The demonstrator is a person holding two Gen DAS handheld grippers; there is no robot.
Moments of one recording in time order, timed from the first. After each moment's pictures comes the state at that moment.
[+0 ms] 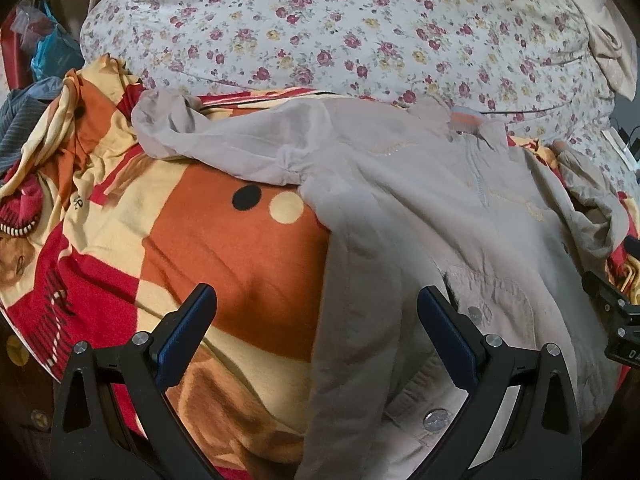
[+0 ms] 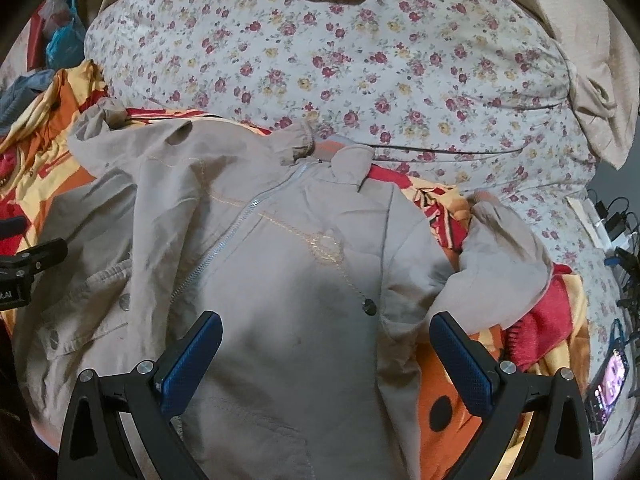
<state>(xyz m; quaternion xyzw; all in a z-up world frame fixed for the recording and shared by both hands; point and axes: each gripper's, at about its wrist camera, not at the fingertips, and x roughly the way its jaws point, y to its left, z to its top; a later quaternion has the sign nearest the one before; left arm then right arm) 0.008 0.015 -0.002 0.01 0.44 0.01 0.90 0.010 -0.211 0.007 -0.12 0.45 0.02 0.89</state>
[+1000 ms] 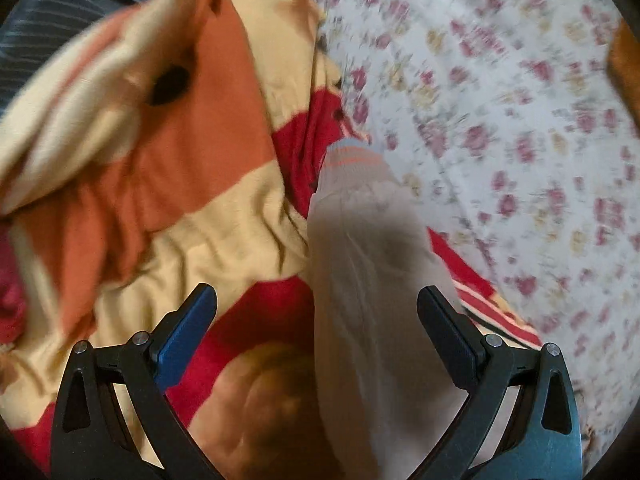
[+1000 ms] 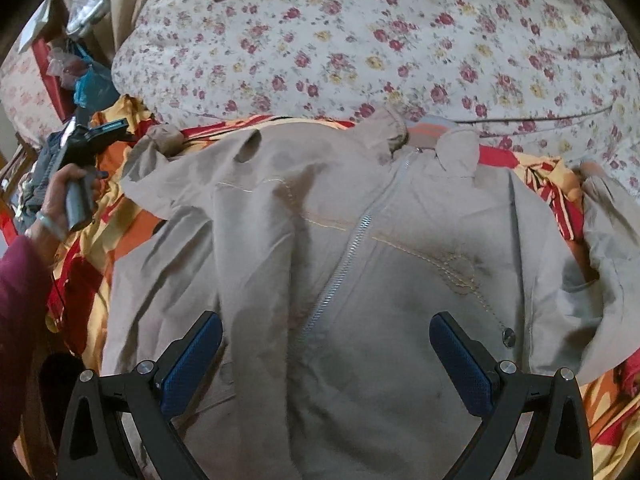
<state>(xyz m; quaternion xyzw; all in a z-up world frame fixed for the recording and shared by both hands) 0.264 0.307 -0.046 -0.25 0.45 0.22 0.83 0.063 -0.176 -0.009 0.03 0.51 0.14 0.85</state>
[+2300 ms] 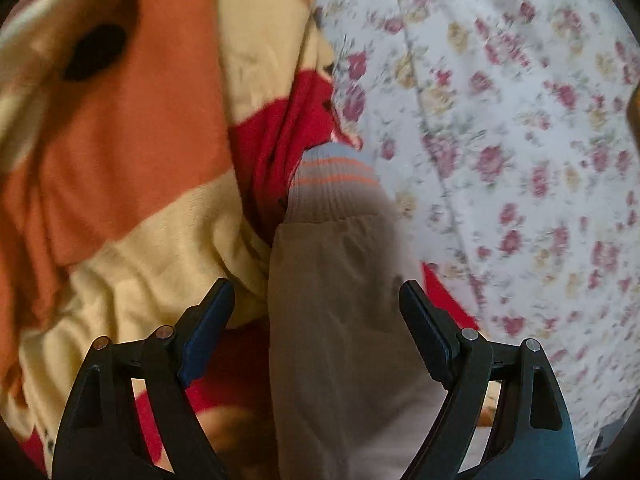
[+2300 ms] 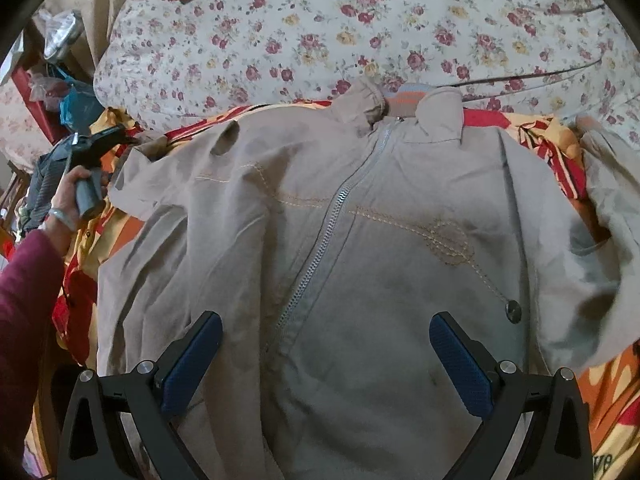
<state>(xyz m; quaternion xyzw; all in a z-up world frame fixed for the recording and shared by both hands) 0.290 0.336 -0.074 -0.32 0.44 0.17 0.82 0.066 -0.194 -0.029 0.07 0.53 0.13 0.84</state>
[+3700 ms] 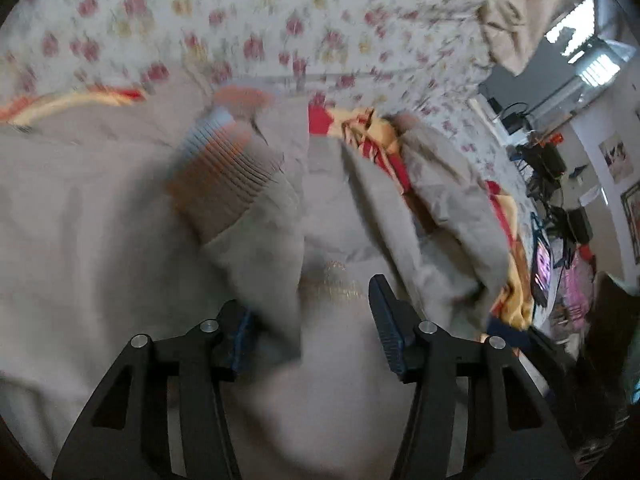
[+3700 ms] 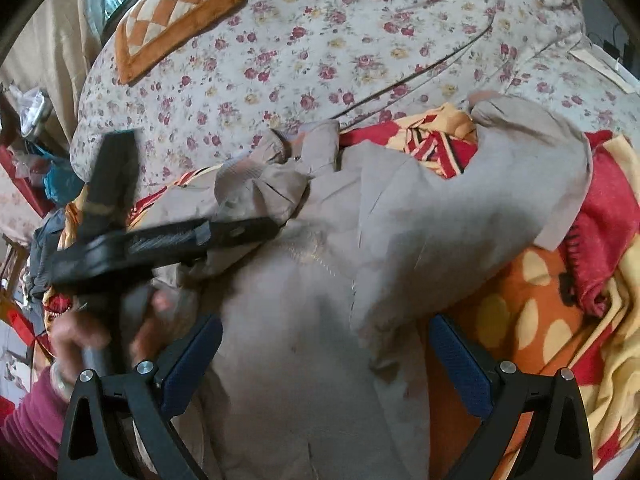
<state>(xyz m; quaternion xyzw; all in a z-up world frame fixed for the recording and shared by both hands) 0.143 -0.117 -0.007 -0.10 0.53 -0.31 0.79 0.025 -0.301 0.000 0.15 0.48 0.06 0.86</state>
